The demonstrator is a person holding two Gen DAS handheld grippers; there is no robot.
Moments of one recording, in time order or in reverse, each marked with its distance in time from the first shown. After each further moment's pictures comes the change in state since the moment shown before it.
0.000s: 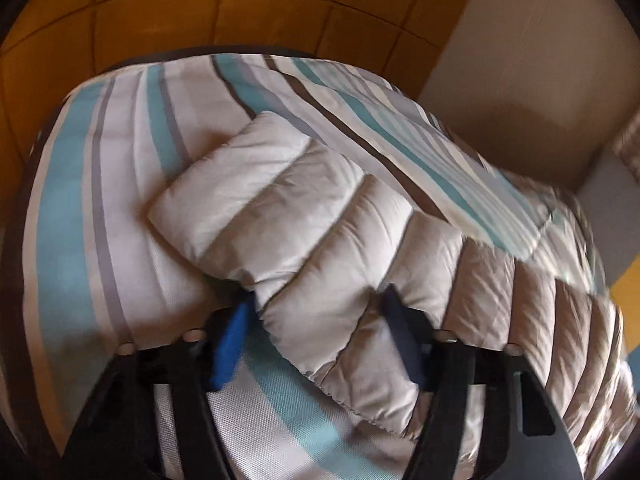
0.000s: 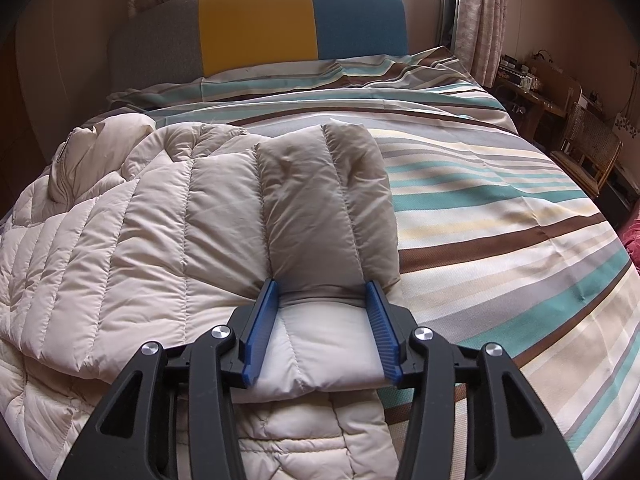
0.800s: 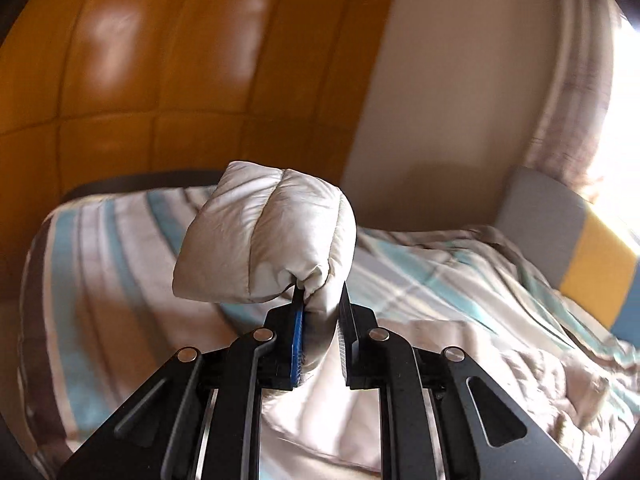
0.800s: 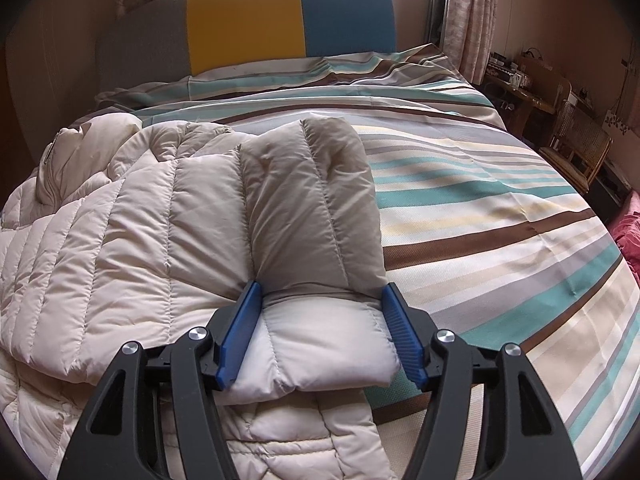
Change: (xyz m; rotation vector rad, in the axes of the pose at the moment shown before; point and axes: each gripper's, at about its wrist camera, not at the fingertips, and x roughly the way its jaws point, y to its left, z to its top) left arm -0.125 -0.108 -0.033 0.225 -0.377 -0.185; right arm 0.001 -0.001 0.000 0.021 0.011 -0.041
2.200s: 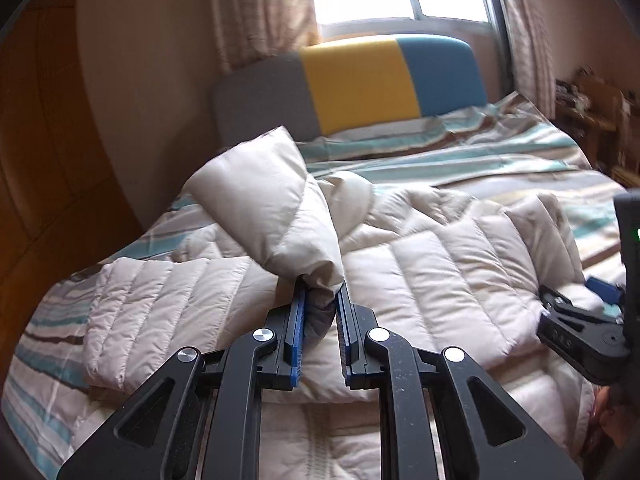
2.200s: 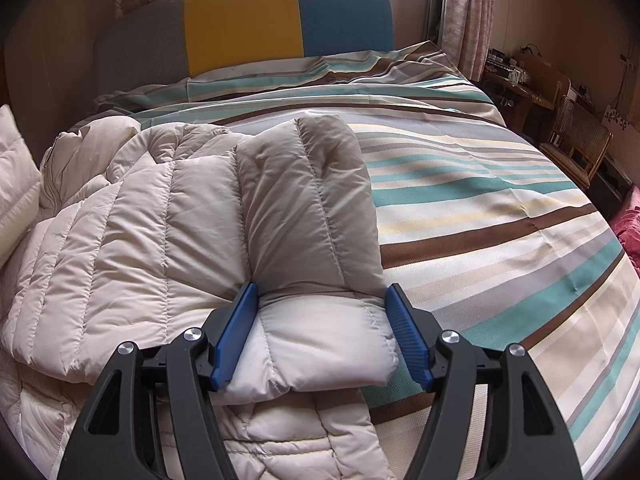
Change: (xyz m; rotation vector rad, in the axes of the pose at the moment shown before) left arm -0.125 -0.295 -0.196 0.808 0.132 -0.504; right arm 0.000 -0.002 0.000 0.013 0.006 0.009
